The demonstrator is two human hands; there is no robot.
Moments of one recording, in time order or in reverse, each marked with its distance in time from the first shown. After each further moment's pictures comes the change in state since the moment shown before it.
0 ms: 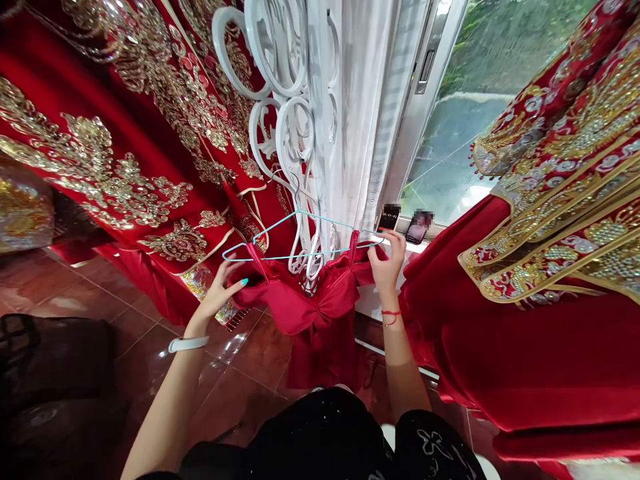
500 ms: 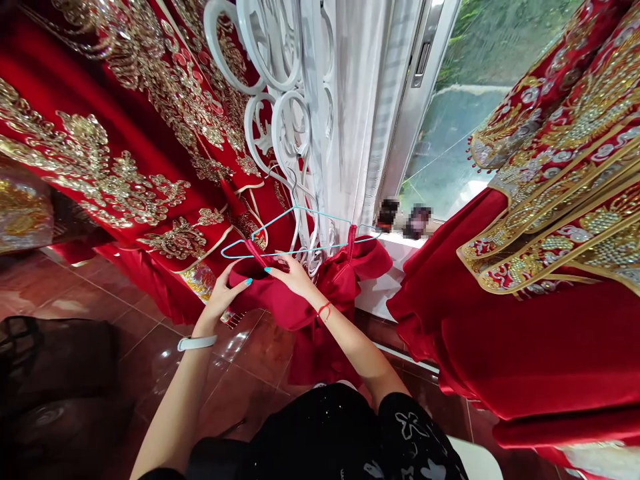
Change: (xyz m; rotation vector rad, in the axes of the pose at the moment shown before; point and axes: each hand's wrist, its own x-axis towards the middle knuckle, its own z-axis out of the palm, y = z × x) left_hand -0.006 -0.003 0.011 -0.053 0.024 -0.040; right_hand -0.102 -0.061 0.148 0.720 -0.818 0.595
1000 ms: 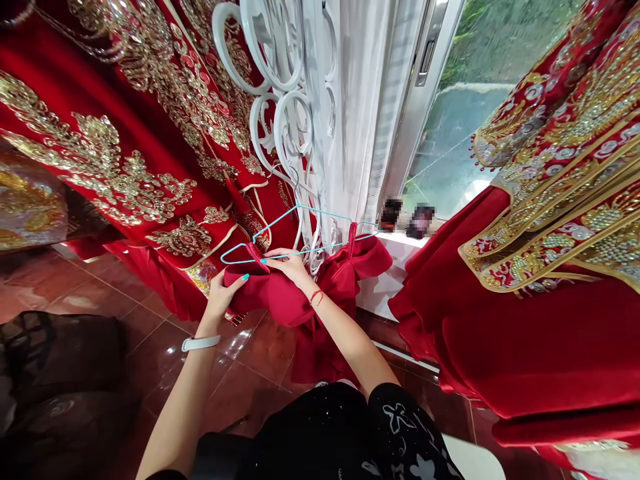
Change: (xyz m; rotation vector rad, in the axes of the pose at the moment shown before) left_hand -0.010 0.008 -0.001 -0.030 0.166 -0.038; right_hand 0.029 0.007 0.013 0.131 -0.037 -0.019
